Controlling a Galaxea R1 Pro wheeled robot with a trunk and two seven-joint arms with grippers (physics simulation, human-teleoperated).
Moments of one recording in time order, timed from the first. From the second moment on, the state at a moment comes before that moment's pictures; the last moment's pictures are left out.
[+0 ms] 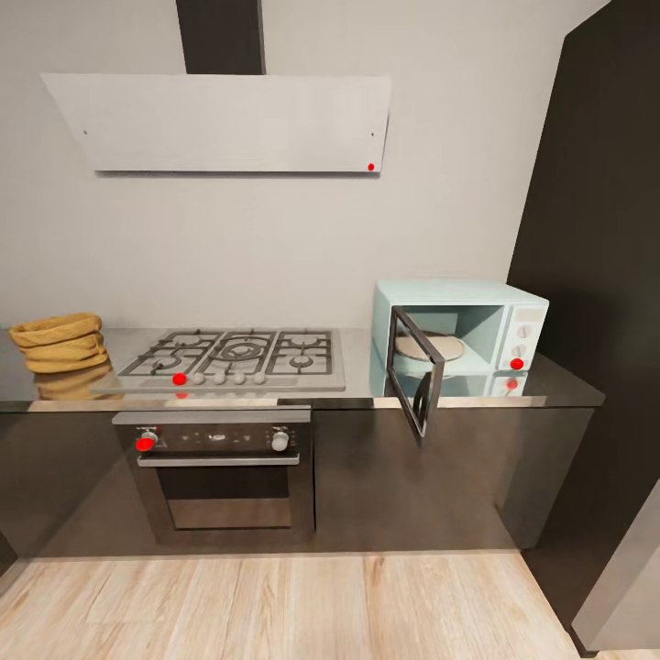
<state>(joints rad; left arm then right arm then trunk) 0.00 -0.02 0.13 -0.02 0.21 -0.09 0.01 -0.22 -0.24 -0.14 0.03 0.20 -0.07 0.29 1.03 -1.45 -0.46</state>
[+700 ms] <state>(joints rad) 0.00 -0.03 0.13 -0.02 0.21 -0.09 0.01 -0.21 -0.17 -0.14 0.03 0.31 -0.04 0.16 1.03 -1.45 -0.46</state>
